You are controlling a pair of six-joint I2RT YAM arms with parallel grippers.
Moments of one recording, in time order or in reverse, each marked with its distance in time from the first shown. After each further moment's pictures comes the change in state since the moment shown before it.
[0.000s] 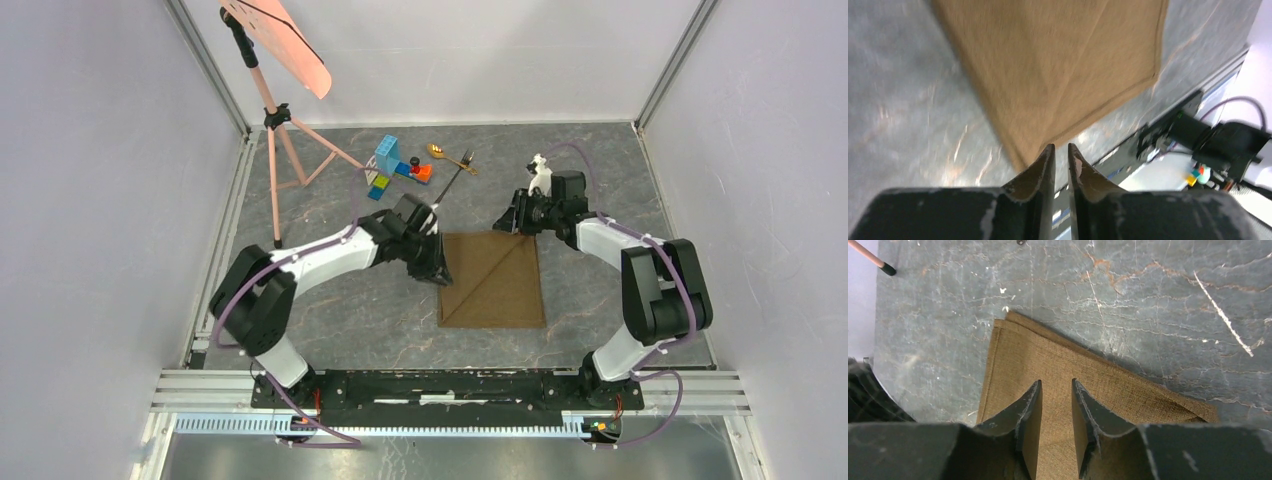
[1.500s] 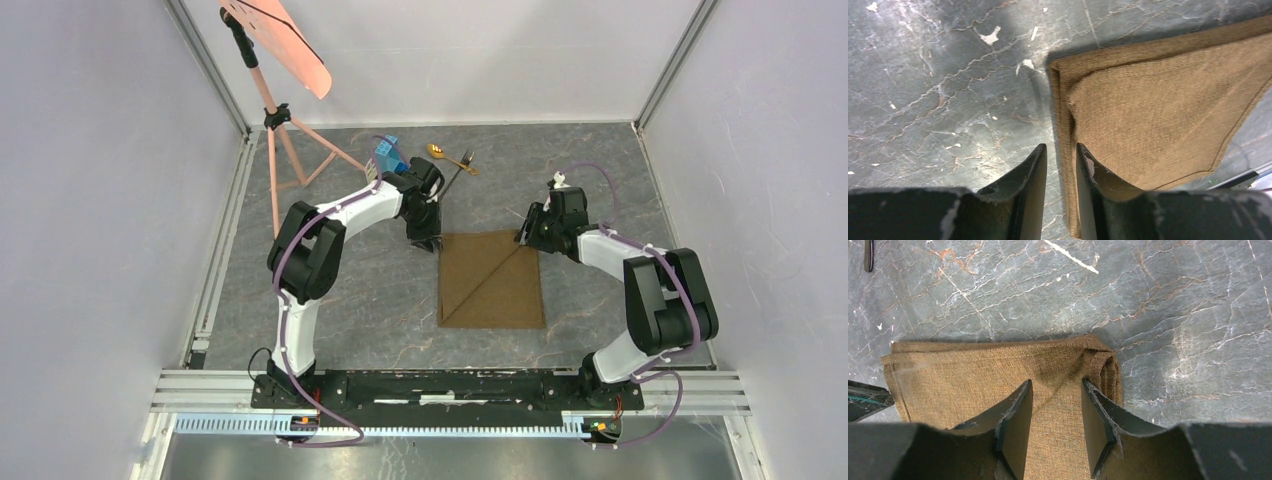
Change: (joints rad) left arm 0.138 0.463 0.537 -0.272 -0.151 0.148; right arm 0.013 -0.047 -0.104 -0.091 0.436 0.136
